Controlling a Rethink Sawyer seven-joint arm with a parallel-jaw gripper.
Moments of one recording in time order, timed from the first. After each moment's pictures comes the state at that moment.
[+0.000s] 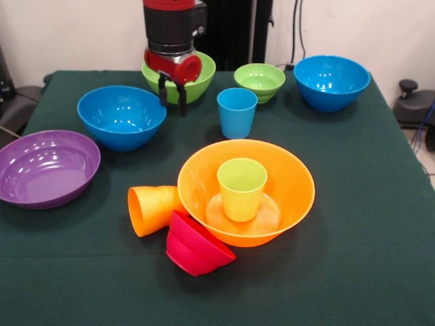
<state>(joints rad) -0.60 -0.59 0.07 2.06 -0.14 -0.02 2.16</state>
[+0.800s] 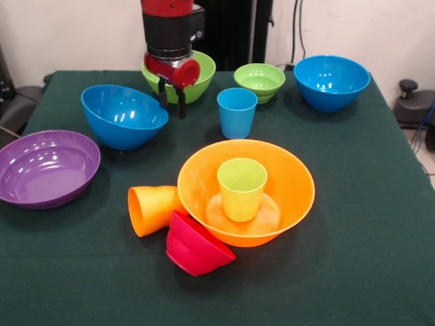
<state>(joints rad) -0.61 -0.57 0.06 2.05 -0.14 -0.02 2.16</state>
